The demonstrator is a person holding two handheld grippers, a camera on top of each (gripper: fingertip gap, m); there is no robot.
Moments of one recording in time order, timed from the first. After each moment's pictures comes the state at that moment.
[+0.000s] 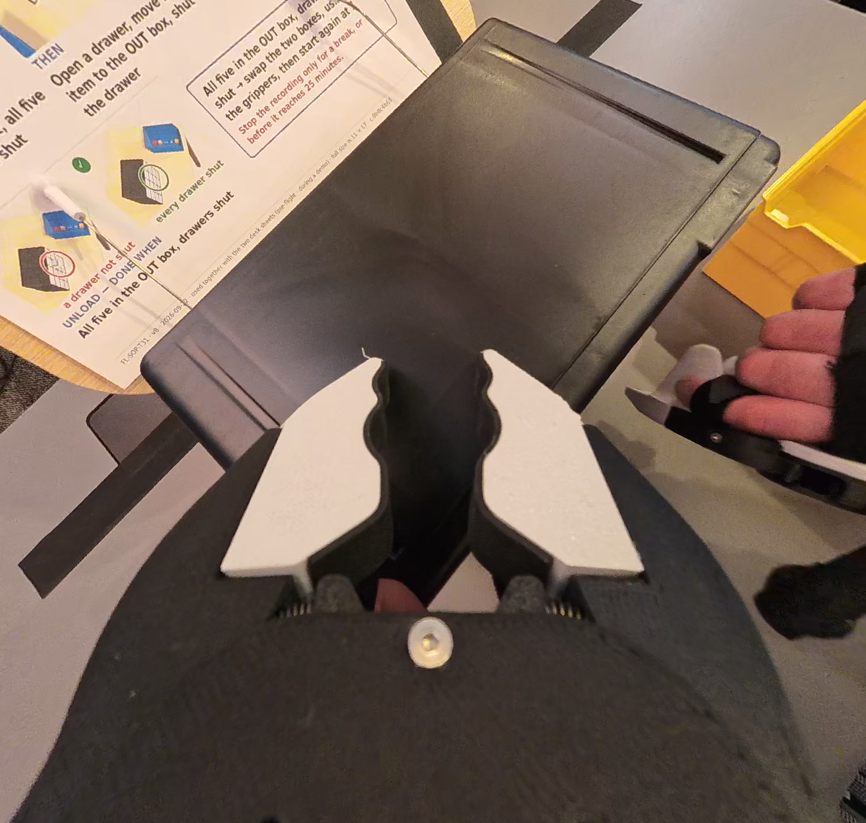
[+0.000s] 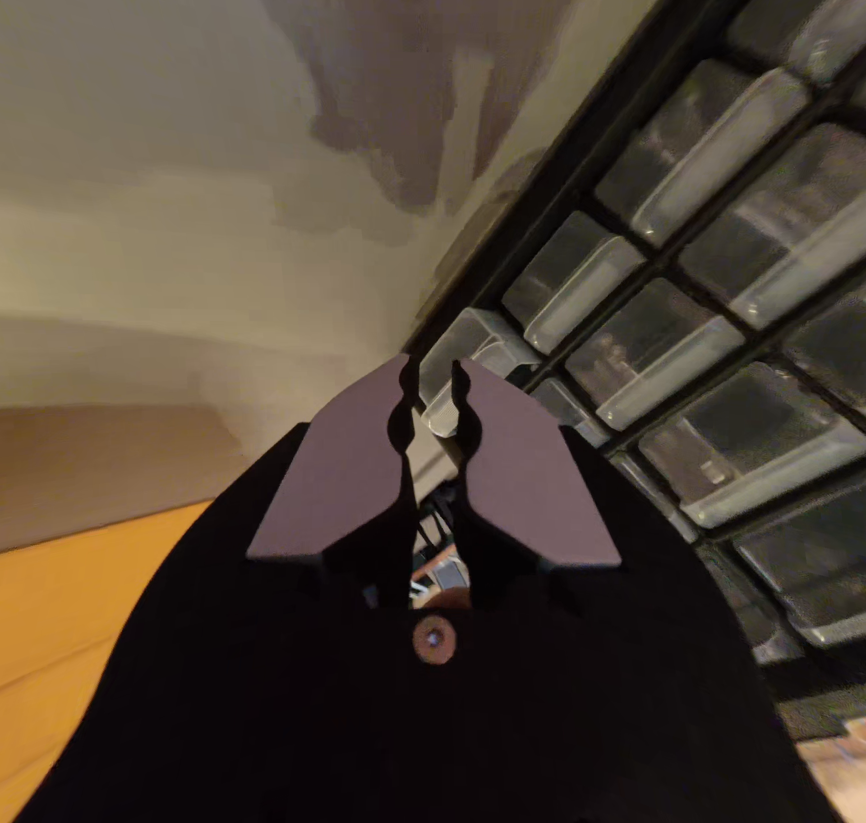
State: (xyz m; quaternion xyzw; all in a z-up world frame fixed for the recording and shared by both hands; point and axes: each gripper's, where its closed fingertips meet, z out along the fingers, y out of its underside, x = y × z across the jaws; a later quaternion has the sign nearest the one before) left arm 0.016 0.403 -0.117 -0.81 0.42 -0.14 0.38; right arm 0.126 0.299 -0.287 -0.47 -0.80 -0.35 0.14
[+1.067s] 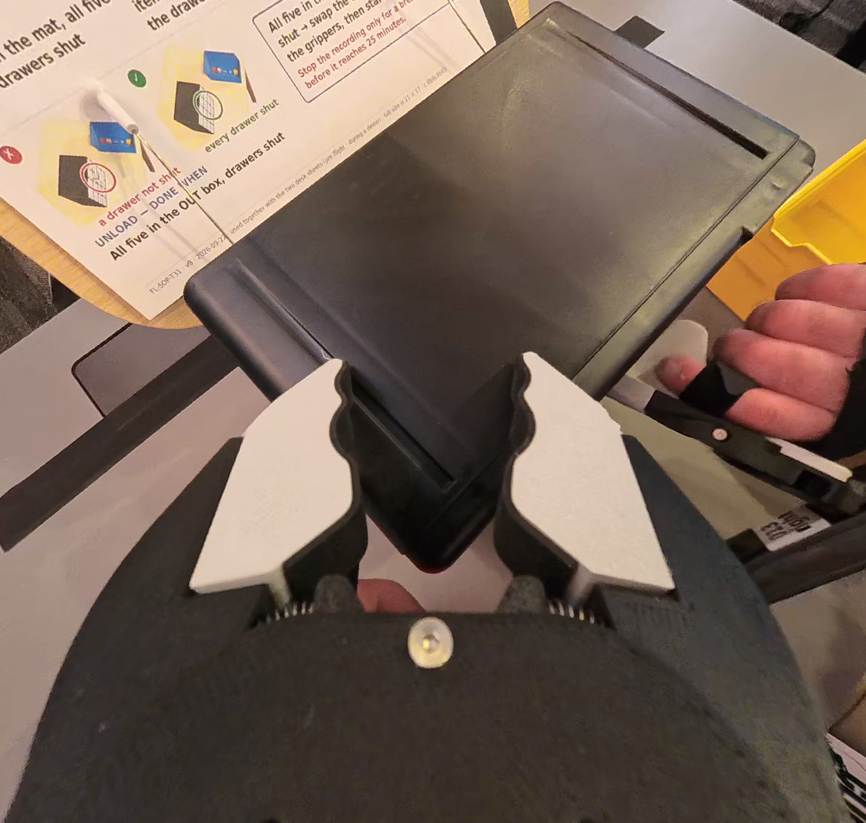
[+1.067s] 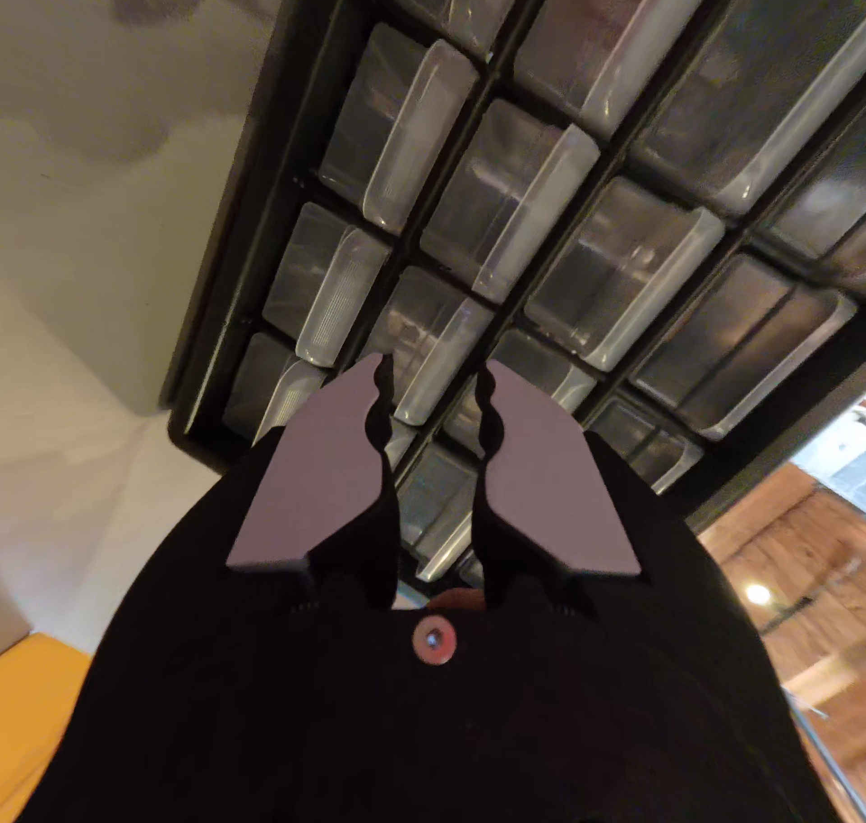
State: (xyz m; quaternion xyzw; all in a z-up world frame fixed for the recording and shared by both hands) left arm -0.016 0.407 -0.119 -0.83 0.38 -0.17 0.38; right arm 0.086 0.358 -0.235 -0.39 -0.71 -0.49 0.32
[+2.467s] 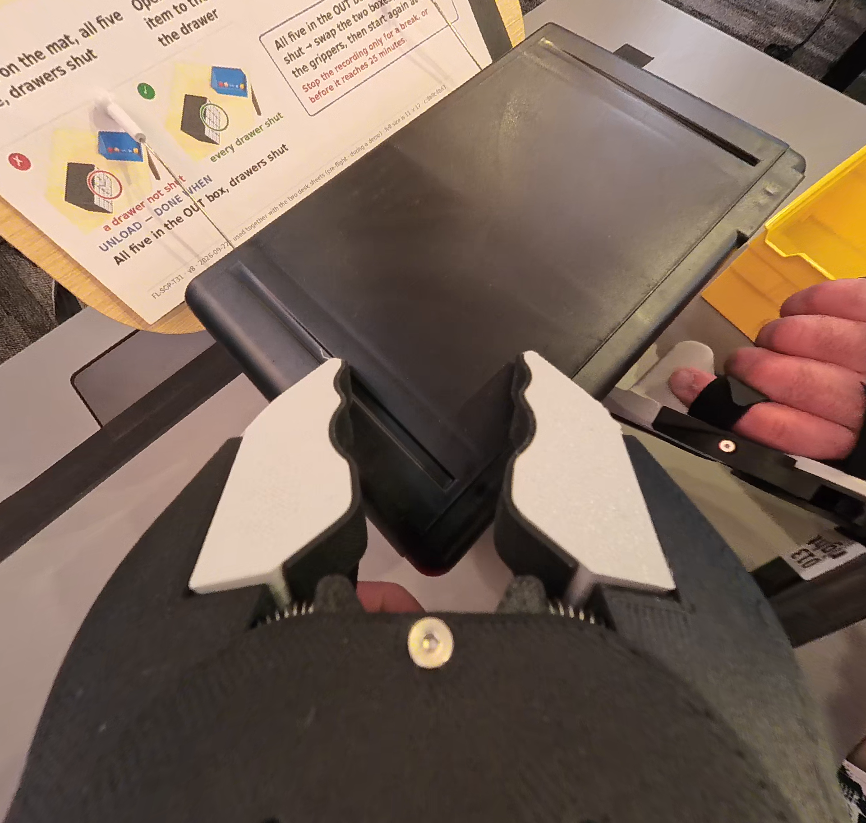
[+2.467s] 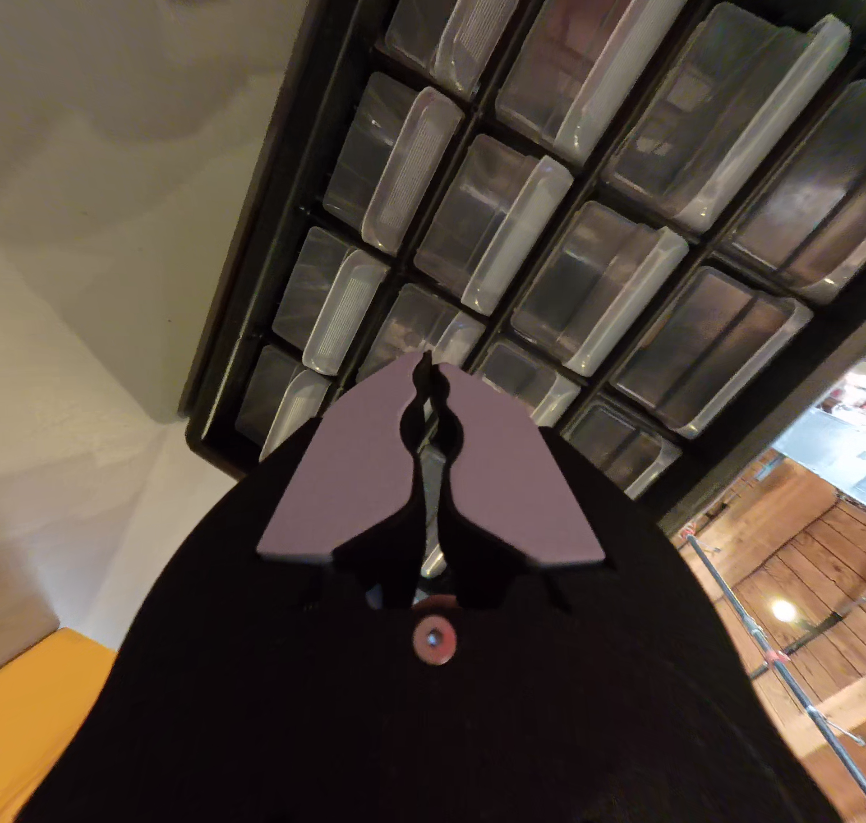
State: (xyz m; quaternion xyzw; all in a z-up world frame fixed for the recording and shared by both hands) left arm -0.016 0.407 -0.119 -0.82 0.37 -0.18 0.40; right arm 0.078 0.350 -0.235 -0.39 -0.72 -0.48 0.33
